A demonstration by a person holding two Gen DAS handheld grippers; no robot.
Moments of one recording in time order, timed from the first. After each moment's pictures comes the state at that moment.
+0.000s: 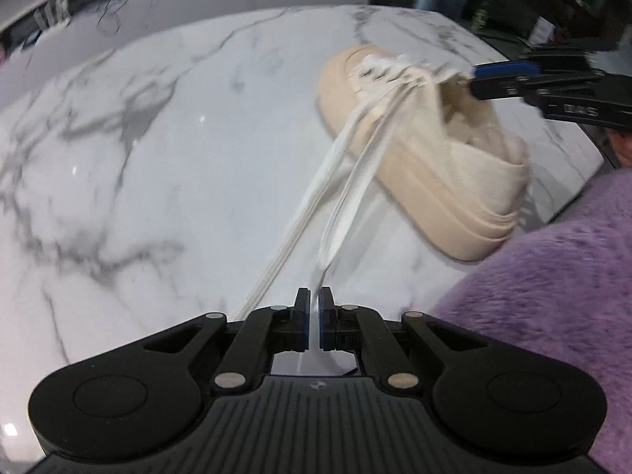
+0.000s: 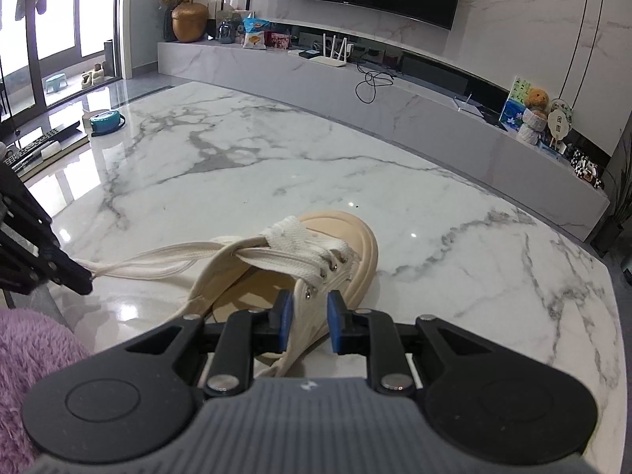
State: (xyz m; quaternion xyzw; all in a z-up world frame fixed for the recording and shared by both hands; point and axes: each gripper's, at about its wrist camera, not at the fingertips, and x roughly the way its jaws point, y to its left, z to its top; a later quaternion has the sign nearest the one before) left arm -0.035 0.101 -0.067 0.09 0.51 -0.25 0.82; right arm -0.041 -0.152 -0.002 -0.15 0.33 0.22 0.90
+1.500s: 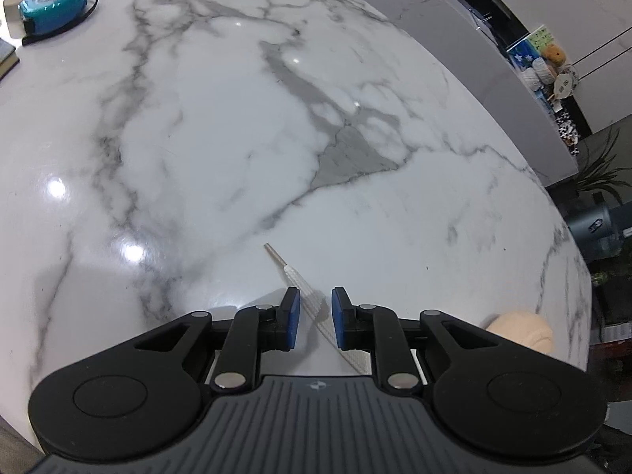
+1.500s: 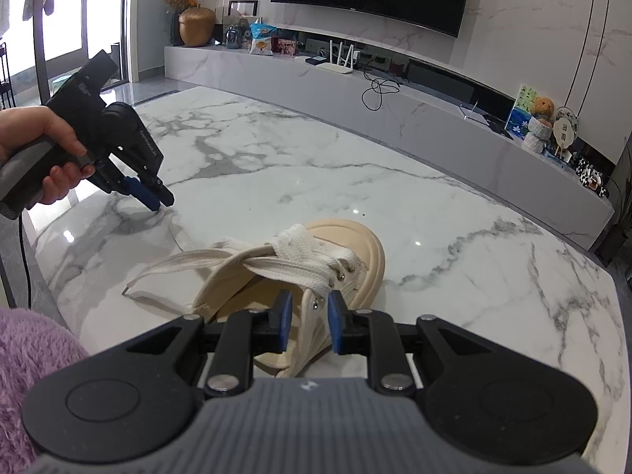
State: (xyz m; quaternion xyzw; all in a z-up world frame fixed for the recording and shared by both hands) left arm 0.098 0.182 -0.078 -0.28 0.54 0.03 0.79; right arm -0.040 -0.147 -0.004 -0.15 0.32 0.23 0.91
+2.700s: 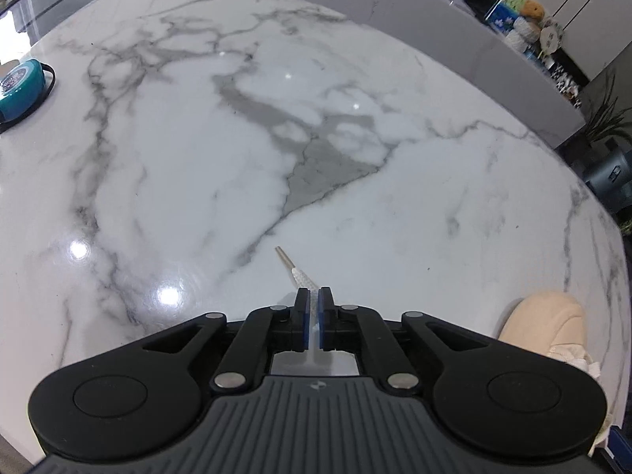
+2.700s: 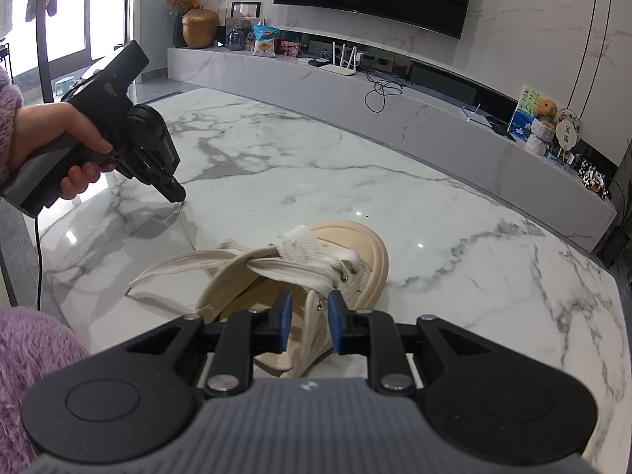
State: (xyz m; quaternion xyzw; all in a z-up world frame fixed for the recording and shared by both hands) left arm 0.114 0.153 -0.073 -0.18 0.54 0.03 0.82; right arm -0.039 -0.146 -0.005 -0.15 0.32 0.24 0.90
